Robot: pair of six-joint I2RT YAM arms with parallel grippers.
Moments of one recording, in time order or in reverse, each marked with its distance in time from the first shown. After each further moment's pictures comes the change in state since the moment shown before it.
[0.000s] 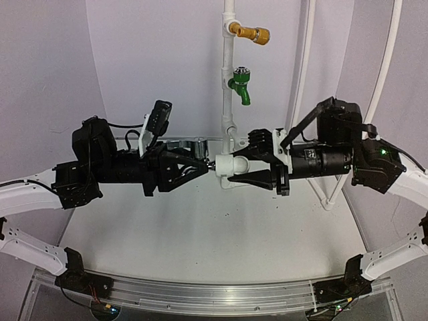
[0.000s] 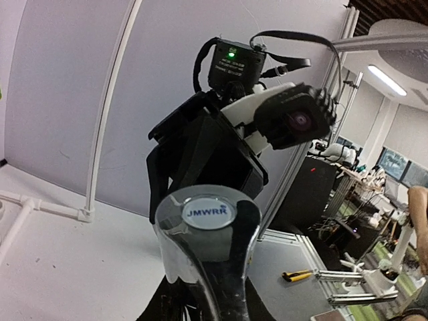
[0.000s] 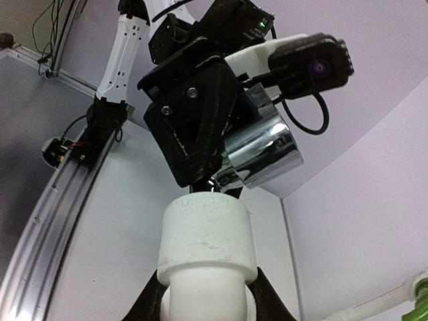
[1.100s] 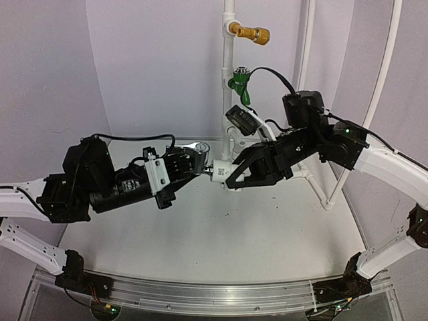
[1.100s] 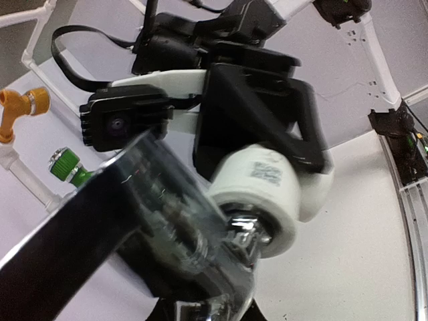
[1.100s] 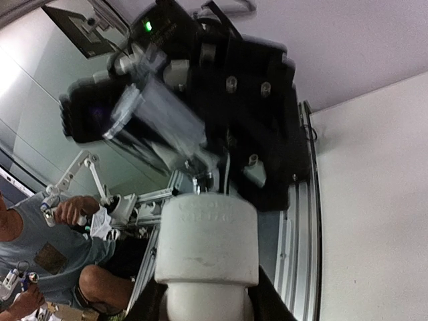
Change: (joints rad) left arm -0.287 -0.057 0.006 -0.196 -0.755 1.168; right arm -0.224 0.213 0.119 -0.072 -0.783 0.984
